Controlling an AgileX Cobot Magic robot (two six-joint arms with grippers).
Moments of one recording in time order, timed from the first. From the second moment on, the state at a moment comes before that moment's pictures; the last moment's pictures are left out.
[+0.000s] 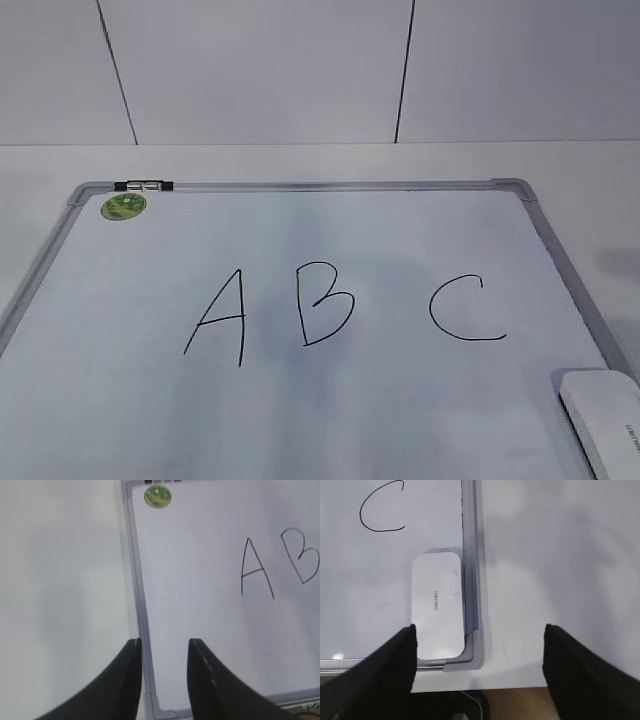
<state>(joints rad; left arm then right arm) -0.05 0.72 -1.08 -0.12 1.26 0.05 0.16 0.48 -0.73 -0.13 1.26 0.23</state>
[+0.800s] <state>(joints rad) -0.05 1.34 -1.14 -0.09 1.24 0.07 0.16 0.78 -0.83 0.02 1.26 0.21</state>
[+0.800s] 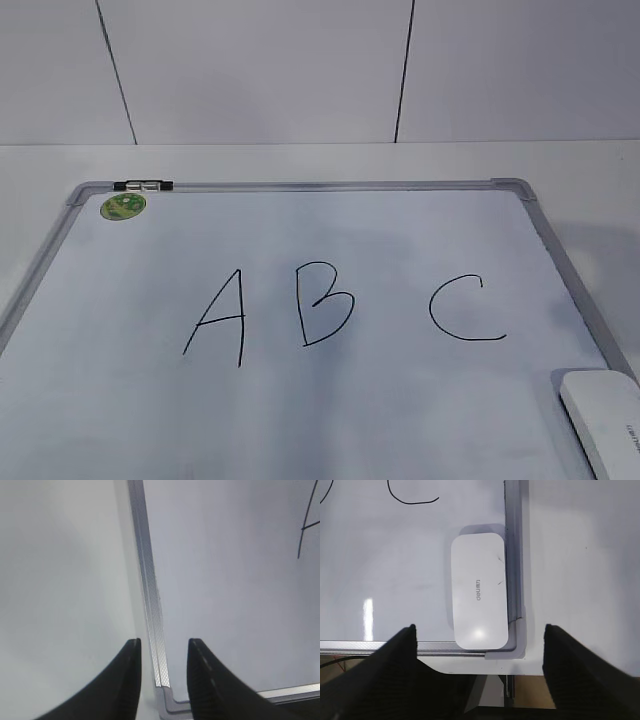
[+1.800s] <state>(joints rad) 0.01 1.80 -1.20 -0.08 0.93 0.13 0.16 0.84 -0.83 0.07 1.25 0.21</state>
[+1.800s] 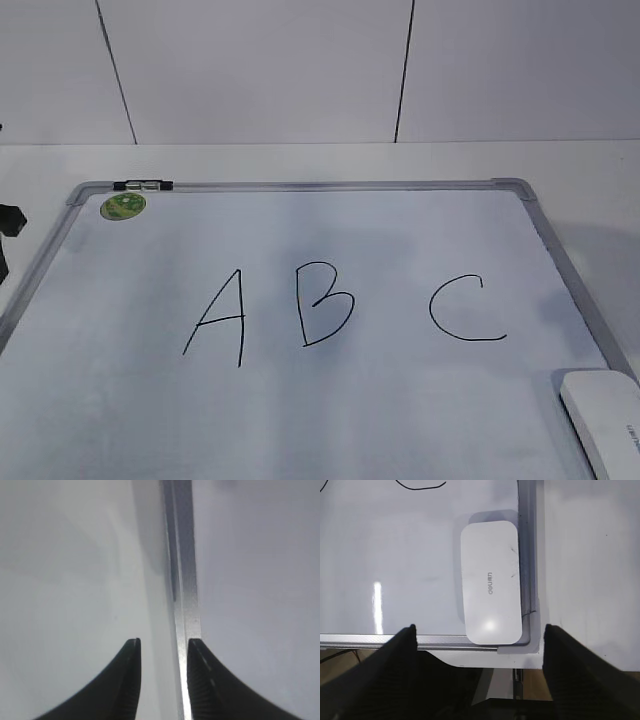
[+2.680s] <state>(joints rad) 0.01 1.89 -1.23 -0.13 0.93 0.17 0.16 0.84 -0.83 0.07 1.25 0.21</state>
